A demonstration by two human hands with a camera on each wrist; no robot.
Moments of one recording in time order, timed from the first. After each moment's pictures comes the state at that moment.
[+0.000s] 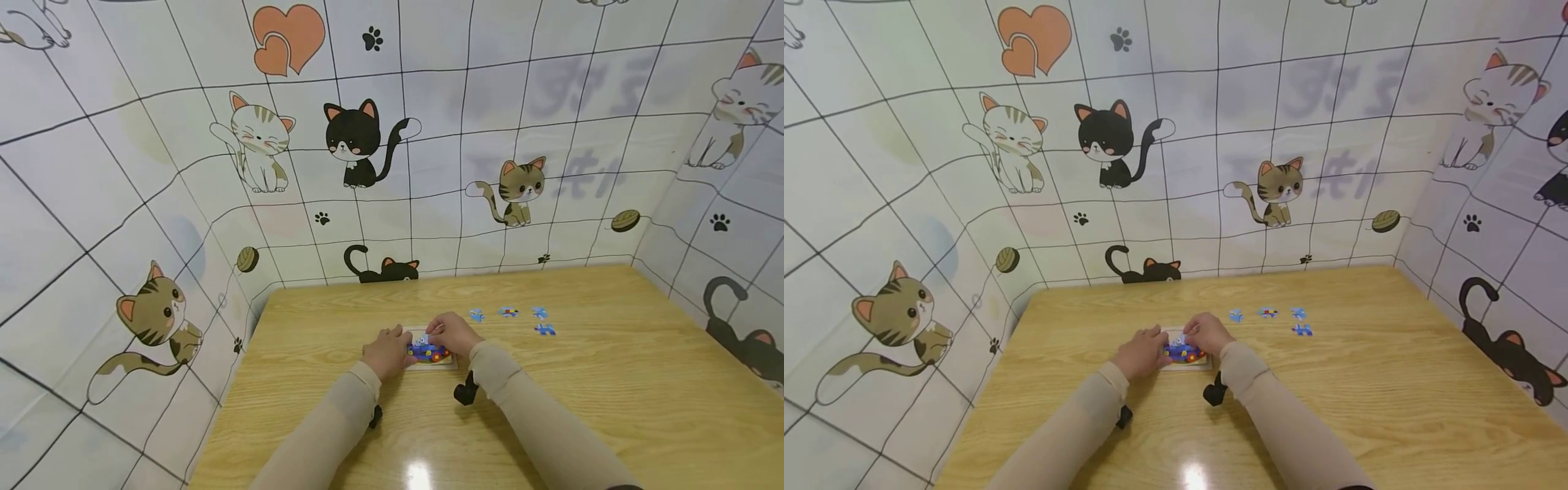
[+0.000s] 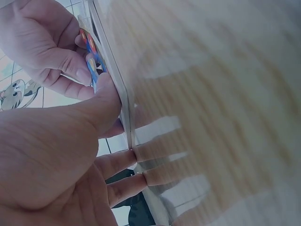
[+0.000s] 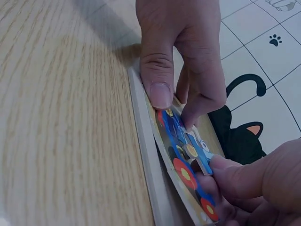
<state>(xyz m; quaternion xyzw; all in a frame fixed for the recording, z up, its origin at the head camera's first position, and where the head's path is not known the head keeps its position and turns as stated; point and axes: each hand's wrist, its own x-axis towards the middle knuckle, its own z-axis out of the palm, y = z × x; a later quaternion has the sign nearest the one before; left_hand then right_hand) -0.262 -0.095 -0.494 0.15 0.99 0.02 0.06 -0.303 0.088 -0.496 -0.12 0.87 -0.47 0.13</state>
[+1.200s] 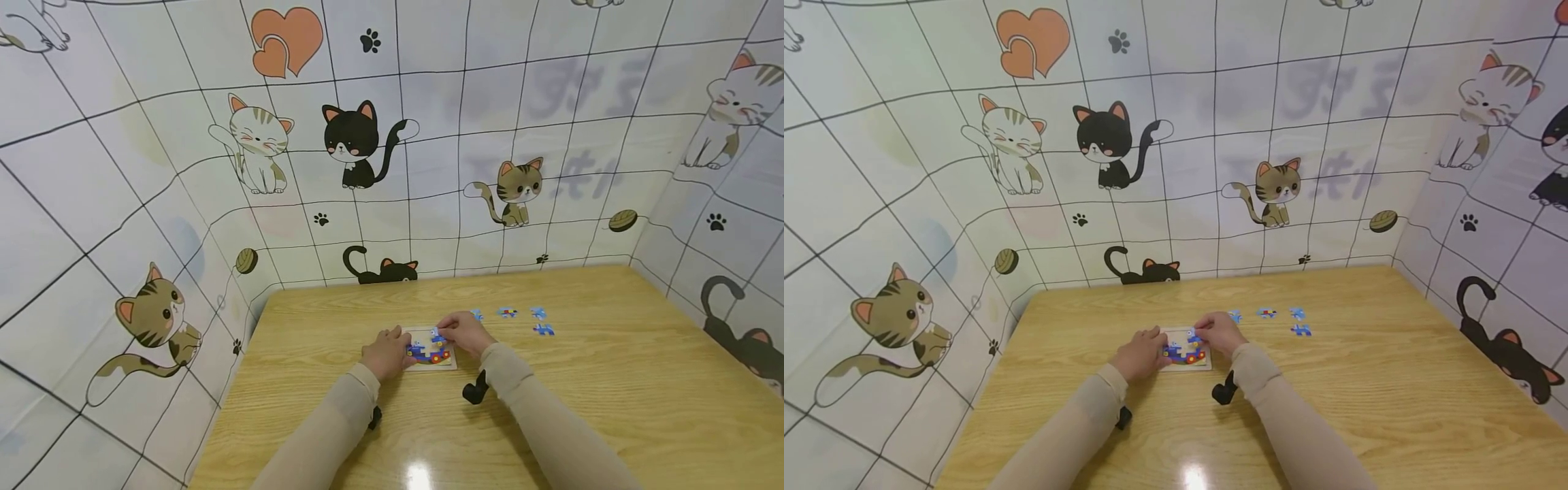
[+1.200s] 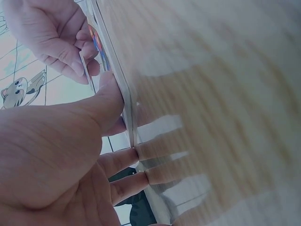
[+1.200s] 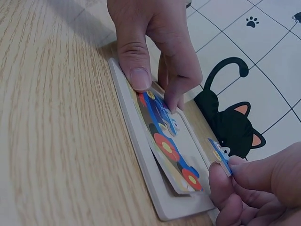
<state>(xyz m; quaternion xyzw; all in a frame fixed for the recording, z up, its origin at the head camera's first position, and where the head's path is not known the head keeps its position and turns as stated) -0.263 -0.094 -0.497 0.14 0.99 0.02 0.08 -0.306 0.107 -0.506 -0.04 0.82 -0.56 0.11</state>
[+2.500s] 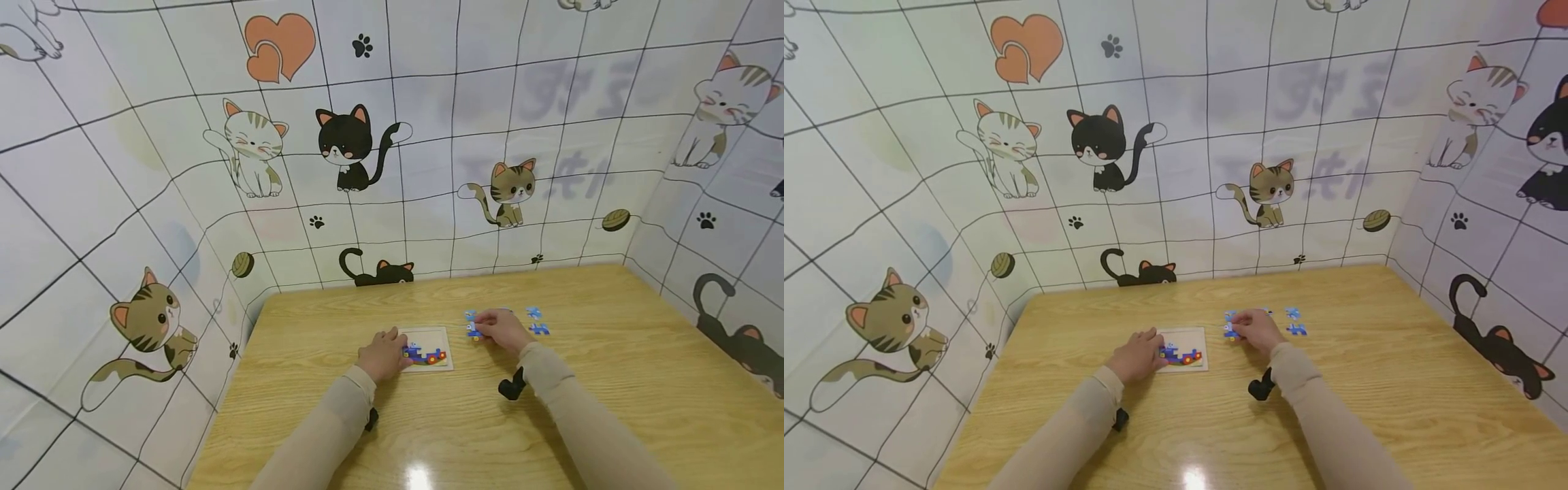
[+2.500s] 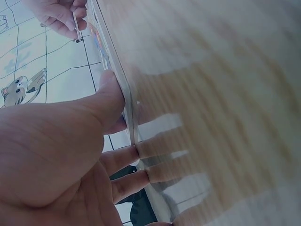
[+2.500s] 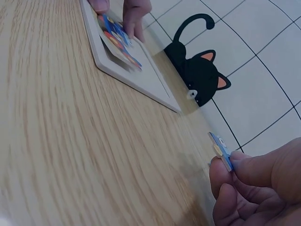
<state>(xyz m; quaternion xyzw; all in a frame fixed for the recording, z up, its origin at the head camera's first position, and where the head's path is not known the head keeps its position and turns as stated) -0.260 -0.096 -0.500 0.16 0.98 0.03 0.06 -0.304 0.196 -0.503 -0.06 0.82 -0.57 0.10</state>
